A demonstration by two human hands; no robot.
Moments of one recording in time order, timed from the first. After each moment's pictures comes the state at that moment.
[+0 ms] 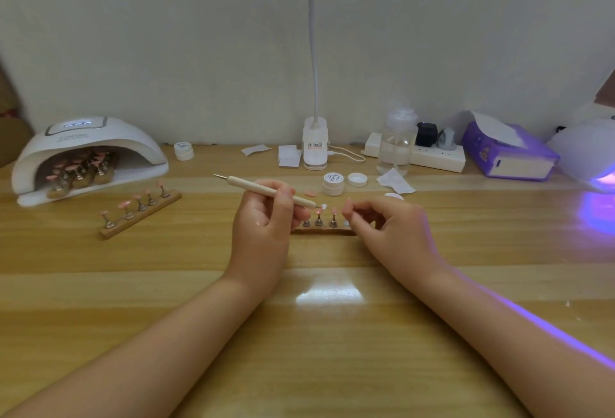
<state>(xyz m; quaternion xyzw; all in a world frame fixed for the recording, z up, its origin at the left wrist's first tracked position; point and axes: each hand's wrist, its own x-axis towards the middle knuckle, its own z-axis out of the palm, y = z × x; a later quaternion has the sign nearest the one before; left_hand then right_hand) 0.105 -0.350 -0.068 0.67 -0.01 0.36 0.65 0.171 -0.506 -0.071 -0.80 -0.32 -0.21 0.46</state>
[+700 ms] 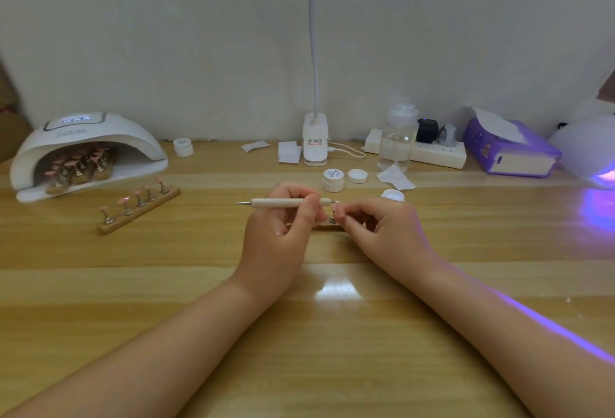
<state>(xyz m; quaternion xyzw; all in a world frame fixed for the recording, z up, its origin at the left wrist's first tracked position) 0.099 -0.360 -0.069 0.72 -0.06 0.34 0.61 0.173 -0.504 -0.076 -0.80 -0.36 -0.16 0.46</state>
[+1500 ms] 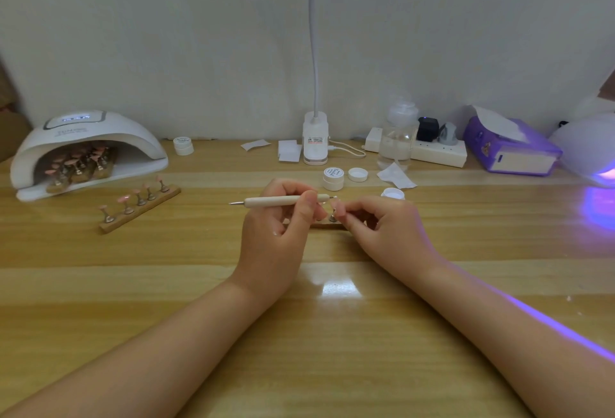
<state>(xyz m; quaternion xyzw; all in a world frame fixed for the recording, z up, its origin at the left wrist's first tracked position) 0.096 -0.360 -0.067 0.72 -0.06 0.36 0.59 0.173 -0.504 -0.076 -0.80 -0.36 -0.17 0.46</state>
